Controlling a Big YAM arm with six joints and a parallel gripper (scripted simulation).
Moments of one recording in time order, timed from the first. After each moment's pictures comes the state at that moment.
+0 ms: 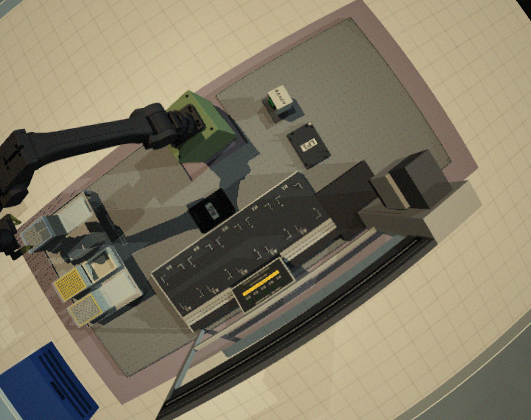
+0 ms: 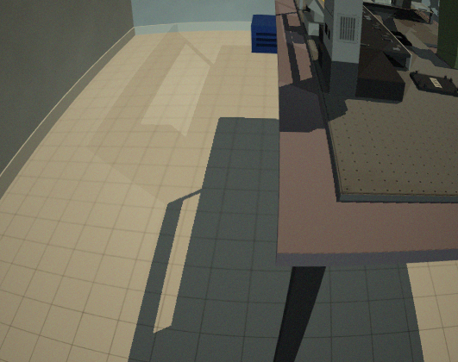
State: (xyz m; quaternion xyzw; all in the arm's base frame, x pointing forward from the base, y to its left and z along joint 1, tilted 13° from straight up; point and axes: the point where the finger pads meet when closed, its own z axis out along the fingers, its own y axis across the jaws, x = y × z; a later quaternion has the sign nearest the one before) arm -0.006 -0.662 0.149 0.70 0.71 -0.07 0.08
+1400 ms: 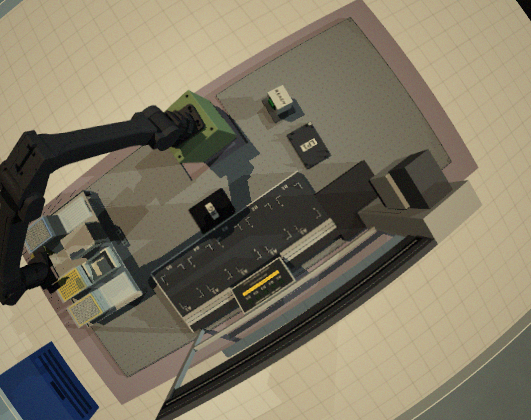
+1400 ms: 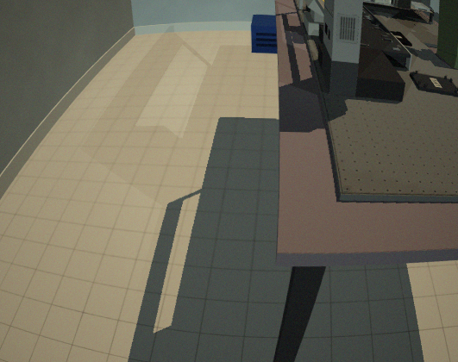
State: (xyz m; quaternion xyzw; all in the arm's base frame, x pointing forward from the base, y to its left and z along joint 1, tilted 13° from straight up) arm 0.151 -0.595 0.133 0.69 0.72 -0.07 0.08
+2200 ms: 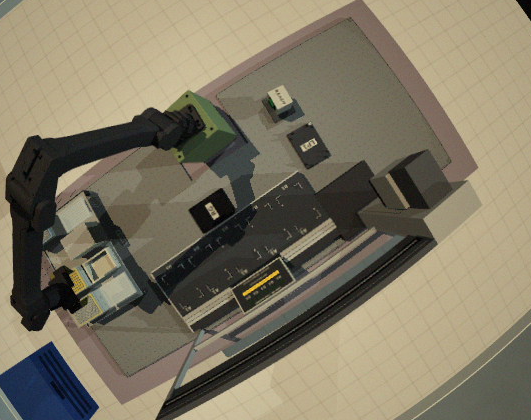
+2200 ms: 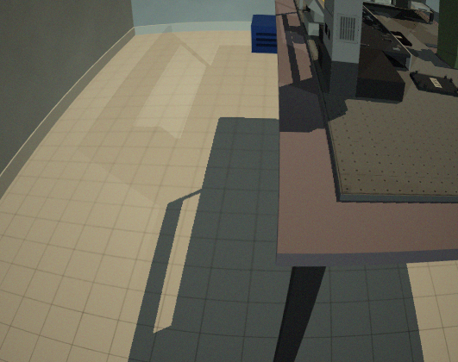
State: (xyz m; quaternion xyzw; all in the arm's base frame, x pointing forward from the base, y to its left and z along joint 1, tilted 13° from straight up) arm 0.241 -0.557 0.131 0.69 0.72 -0.07 0.08
